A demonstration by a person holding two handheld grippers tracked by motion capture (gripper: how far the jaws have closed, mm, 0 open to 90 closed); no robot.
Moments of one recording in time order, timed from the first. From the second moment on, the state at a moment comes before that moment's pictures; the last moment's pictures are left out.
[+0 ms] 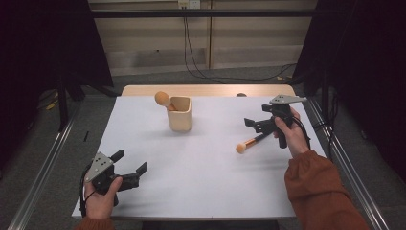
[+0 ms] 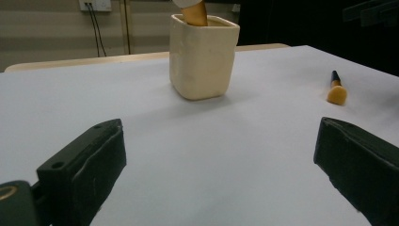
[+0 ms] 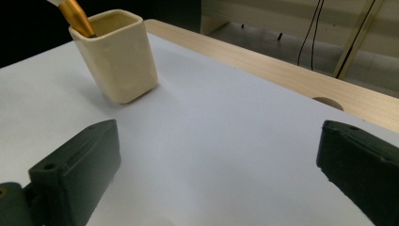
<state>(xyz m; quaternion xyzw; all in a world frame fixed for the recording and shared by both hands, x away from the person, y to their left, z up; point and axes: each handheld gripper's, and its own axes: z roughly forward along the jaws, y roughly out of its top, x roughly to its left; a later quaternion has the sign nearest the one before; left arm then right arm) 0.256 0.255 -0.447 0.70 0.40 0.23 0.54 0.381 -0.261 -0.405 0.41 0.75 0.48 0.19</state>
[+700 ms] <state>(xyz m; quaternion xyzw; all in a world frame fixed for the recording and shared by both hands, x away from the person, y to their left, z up) 0.256 0.254 -0.448 0.71 0.39 0.23 0.54 0.387 -0.271 -0.404 0.34 0.86 0.36 0.14</state>
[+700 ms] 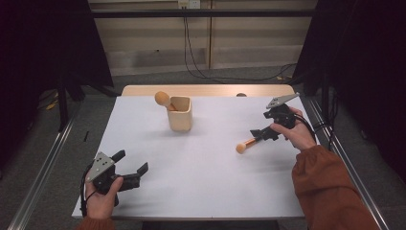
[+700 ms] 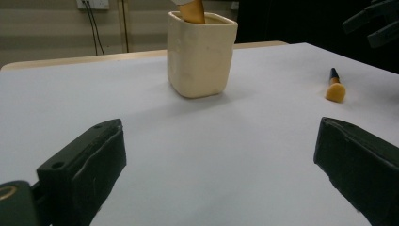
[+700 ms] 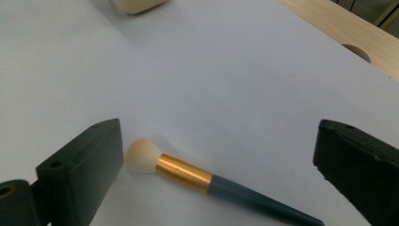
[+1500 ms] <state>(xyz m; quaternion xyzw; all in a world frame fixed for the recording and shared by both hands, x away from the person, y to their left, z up) 0.256 0.254 -0.448 0.71 0.40 0.23 0.54 0.403 -0.271 -0.407 0.26 0.93 0.22 0.11</state>
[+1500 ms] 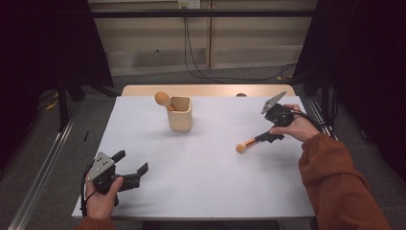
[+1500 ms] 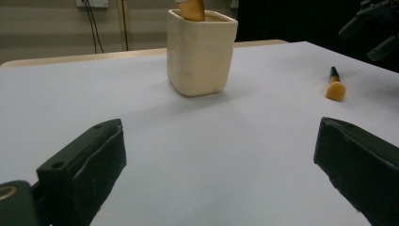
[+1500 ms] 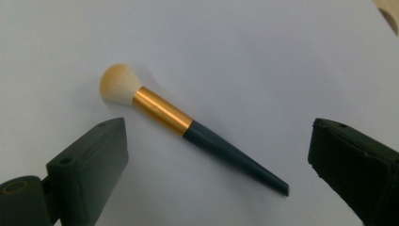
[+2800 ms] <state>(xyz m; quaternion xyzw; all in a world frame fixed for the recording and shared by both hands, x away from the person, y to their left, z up) 0.258 0.250 -0.451 0.72 0.39 0.22 0.53 0.428 -0.243 -0.454 0.17 0.98 0.10 0.04</state>
